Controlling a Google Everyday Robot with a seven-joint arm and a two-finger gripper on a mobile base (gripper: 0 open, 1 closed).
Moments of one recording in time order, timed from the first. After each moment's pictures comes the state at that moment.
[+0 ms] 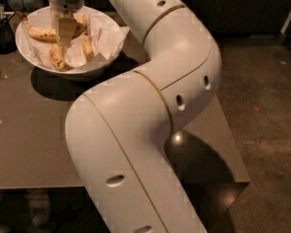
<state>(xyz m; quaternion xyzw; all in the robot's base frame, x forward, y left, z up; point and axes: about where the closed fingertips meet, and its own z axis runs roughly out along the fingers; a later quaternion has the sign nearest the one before) 0.693 0.215 0.960 -0.84 0.49 0.05 0.23</state>
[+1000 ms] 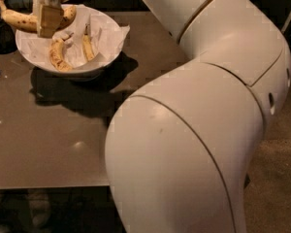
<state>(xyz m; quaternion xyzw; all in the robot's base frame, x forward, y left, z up) 0.633 0.225 1.016 -0.82 0.49 0.08 0.30</state>
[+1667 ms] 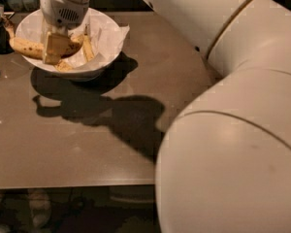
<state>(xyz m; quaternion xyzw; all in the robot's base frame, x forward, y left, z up) 0.586 0.219 0.970 -0.80 0.52 0.13 0.26</state>
